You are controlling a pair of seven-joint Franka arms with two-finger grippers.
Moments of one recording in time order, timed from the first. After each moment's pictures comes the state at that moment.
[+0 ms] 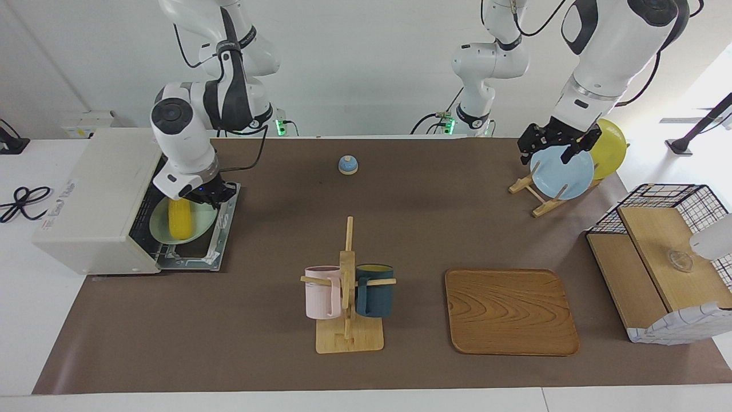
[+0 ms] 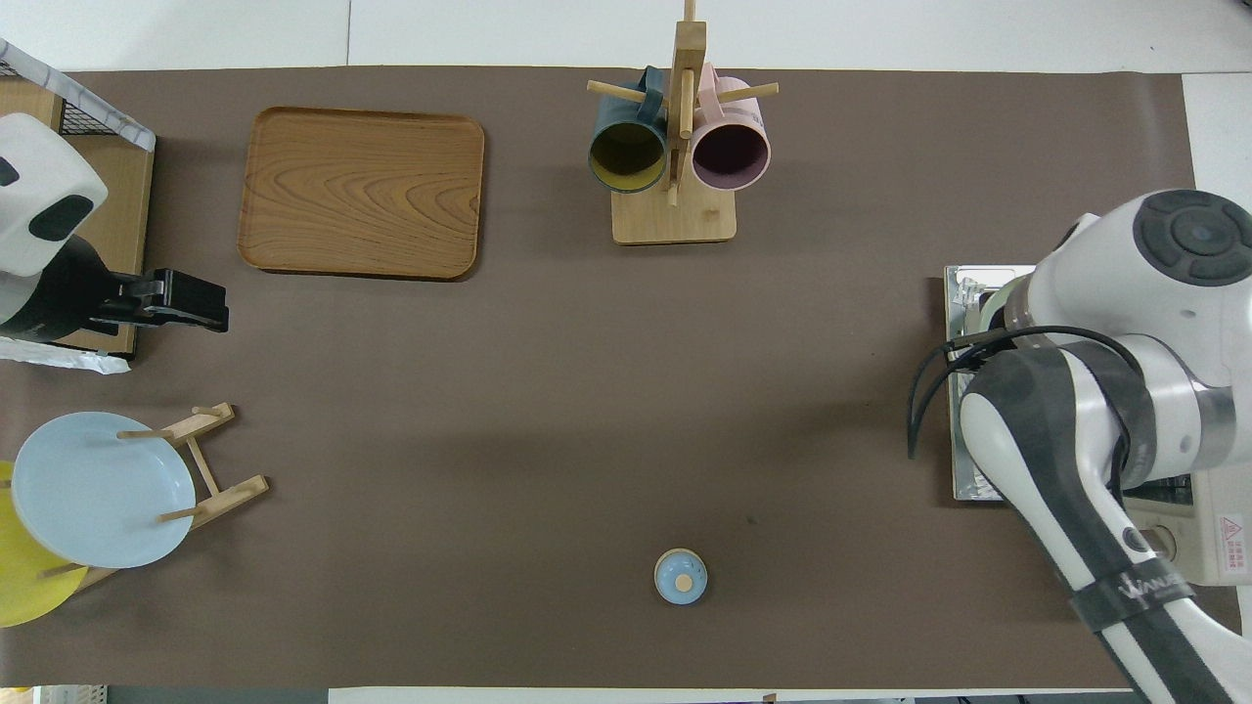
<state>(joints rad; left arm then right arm) -0.13 -0.05 -0.03 -1.69 -0.02 1.62 -0.10 0.13 0.04 0.01 -2.00 -0.13 1.89 0.05</state>
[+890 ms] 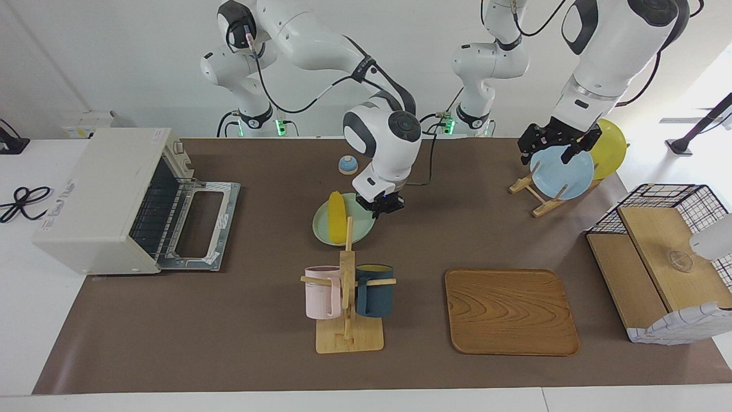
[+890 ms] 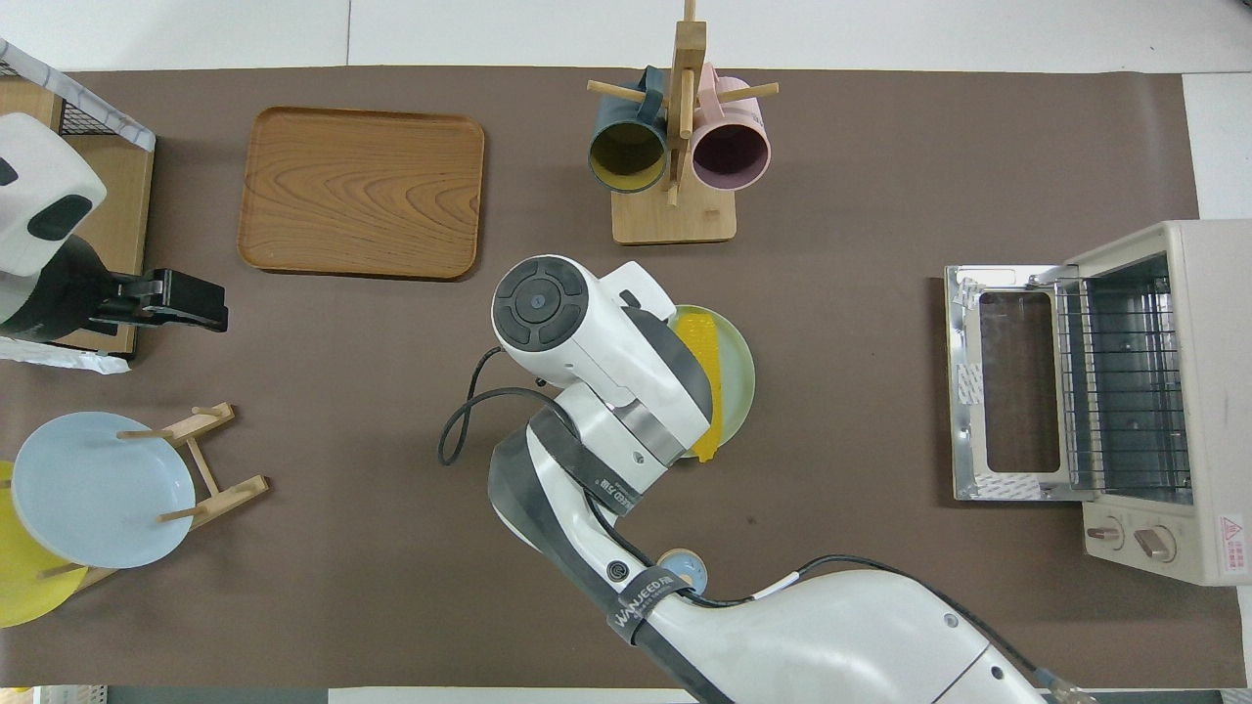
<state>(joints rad) -0.13 -0.05 -0.03 -1.69 -0.02 1.62 -0.10 0.67 0.54 0.02 -1.51 -0.04 1.95 0.84</state>
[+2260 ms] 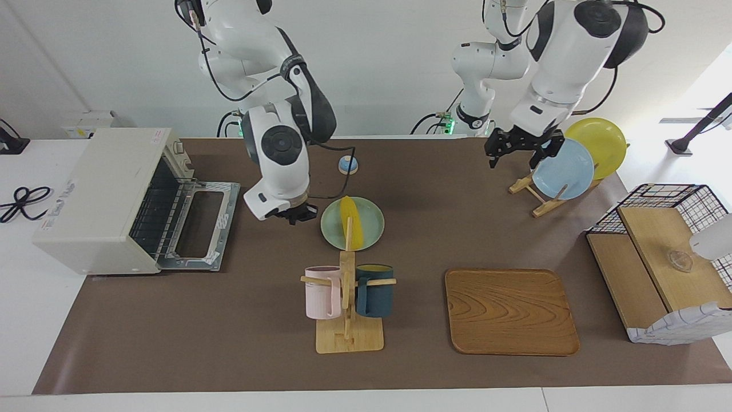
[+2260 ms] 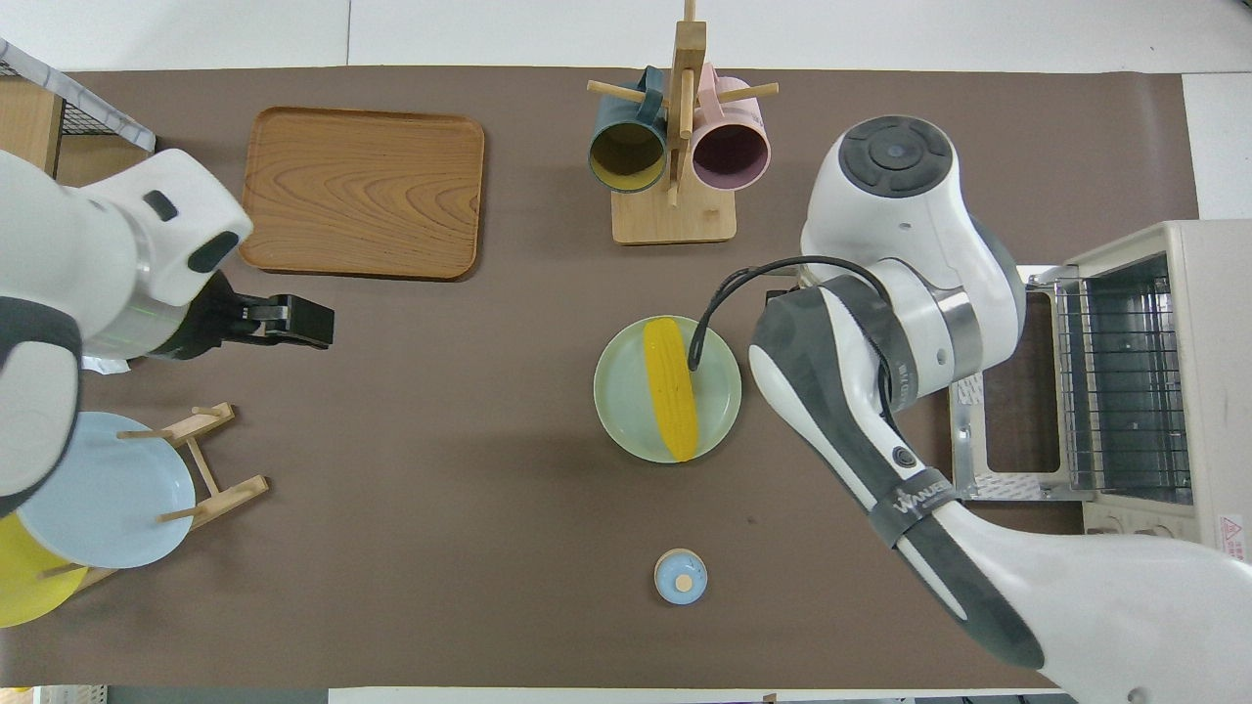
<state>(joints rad) -0.30 -0.07 -0.04 -1.79 -0.02 1.72 -0.24 0.30 0.30 0.00 -1.76 -0.05 1.83 0.47</state>
